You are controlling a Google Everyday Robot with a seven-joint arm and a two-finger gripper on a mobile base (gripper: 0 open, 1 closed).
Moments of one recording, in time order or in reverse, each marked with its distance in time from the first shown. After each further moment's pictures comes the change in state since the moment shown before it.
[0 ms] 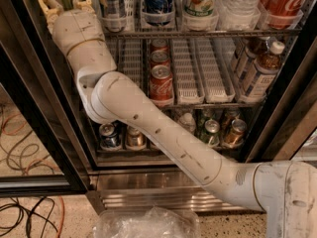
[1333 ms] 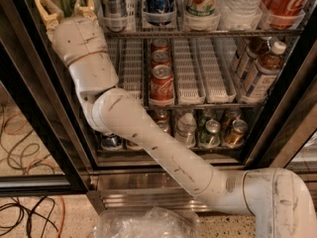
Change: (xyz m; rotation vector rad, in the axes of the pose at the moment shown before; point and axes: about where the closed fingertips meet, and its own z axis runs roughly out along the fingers) arm -0.035 0.004 -0.024 0.009 -0.167 0.044
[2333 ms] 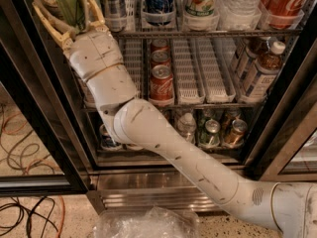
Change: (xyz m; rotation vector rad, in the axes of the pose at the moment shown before) arm -0.003 -0.007 -0.037 -0.078 0.055 -0.044
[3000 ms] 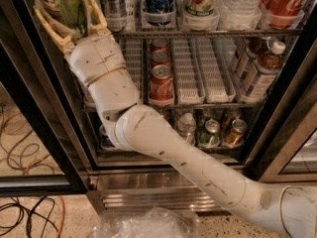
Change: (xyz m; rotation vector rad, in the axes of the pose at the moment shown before) arm -0.015 0.004 -0.010 -0.001 0.003 -0.005
